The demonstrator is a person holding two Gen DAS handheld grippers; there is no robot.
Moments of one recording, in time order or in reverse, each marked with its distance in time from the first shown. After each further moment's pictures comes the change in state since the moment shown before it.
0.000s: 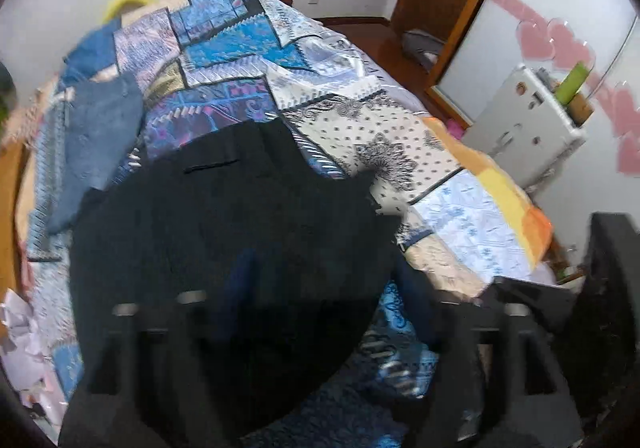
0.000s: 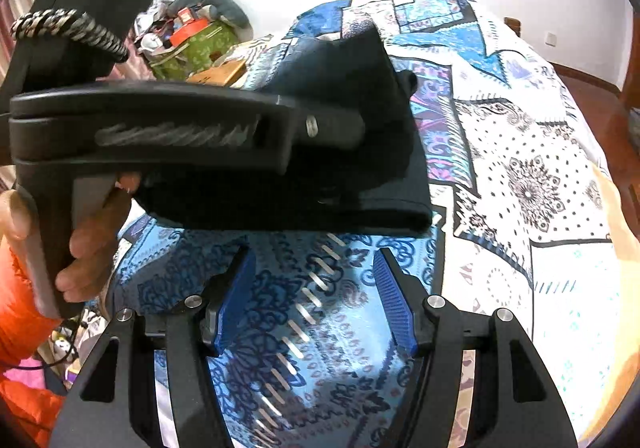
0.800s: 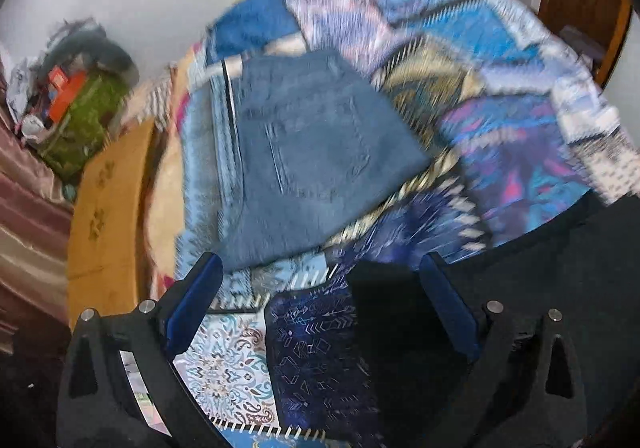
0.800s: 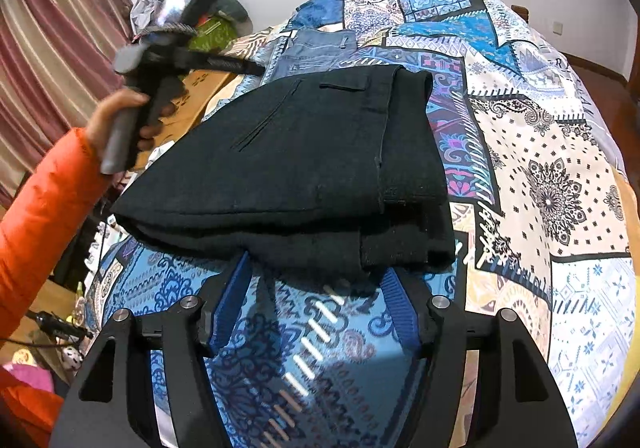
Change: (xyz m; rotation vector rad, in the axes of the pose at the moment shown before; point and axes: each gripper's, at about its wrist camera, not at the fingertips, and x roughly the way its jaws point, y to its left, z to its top) left arm 0.065 0.227 0.058 -0.109 0.102 0.536; right arm 0.027 -0.006 0.019 0.013 0.040 0.040
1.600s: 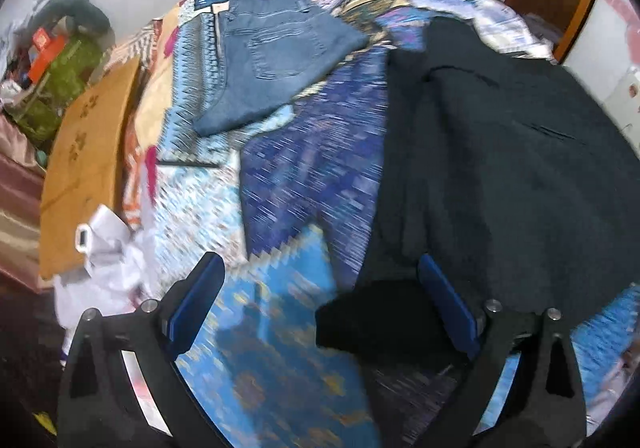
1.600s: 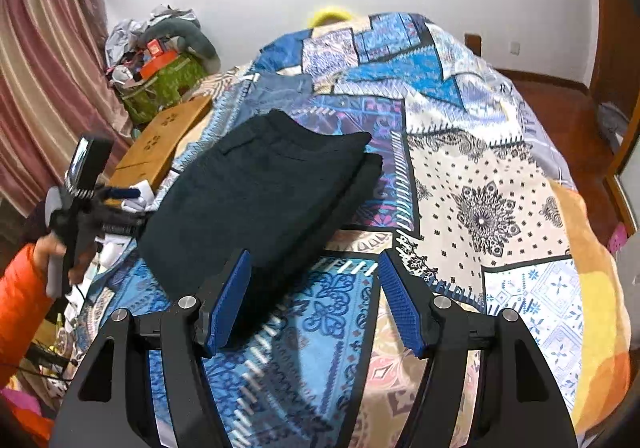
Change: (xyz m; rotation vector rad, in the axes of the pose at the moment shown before) left arm -0.079 0.004 -0.148 -0.017 0.030 -0.182; right arm -0.057 -0.006 0.001 0.023 -0.143 -0.134
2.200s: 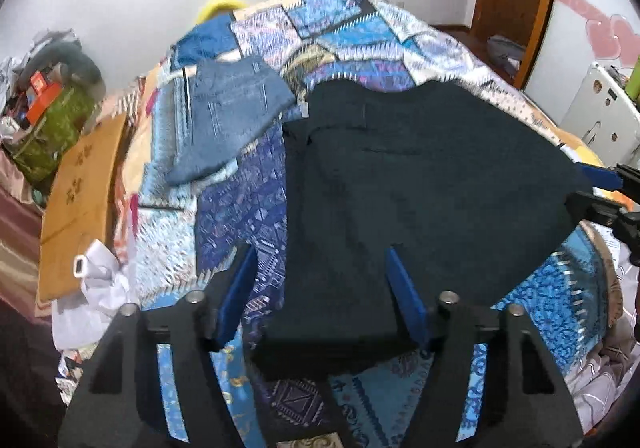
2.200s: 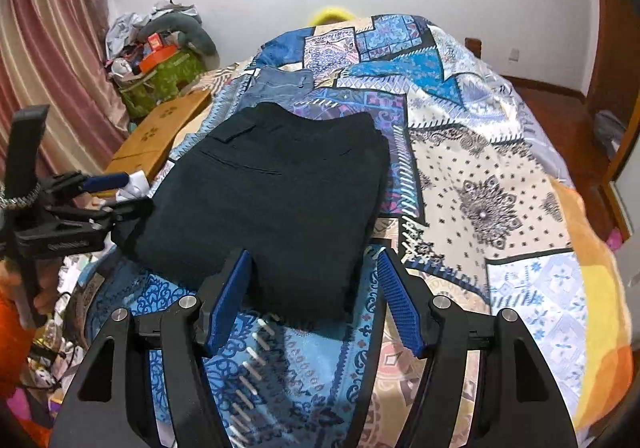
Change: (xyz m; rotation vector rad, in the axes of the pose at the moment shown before) left arm -0.045 -0.073 -0.010 0.070 -0.161 -0.012; right arm 0.018 -0.002 -0.014 0.000 0.000 -0.008
